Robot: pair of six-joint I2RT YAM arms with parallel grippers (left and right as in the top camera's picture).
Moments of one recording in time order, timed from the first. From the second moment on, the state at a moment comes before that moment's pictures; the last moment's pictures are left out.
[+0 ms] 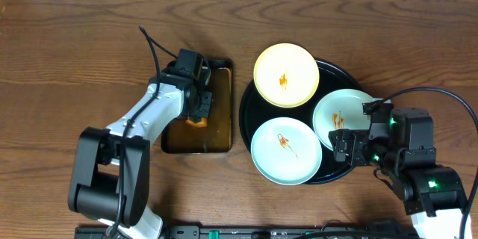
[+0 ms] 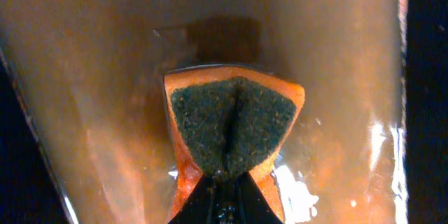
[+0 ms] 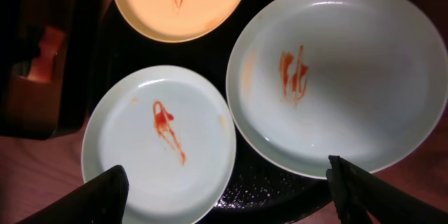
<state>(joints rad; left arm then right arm) -0.24 1.75 1.05 -0.63 0.04 -0.07 0.10 0.83 0.77 -0.89 -0.24 0.19</state>
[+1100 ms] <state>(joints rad) -0.24 1.29 1.04 -0.60 0.07 -0.30 0.10 1.31 0.77 -0.93 -0.36 0.22</state>
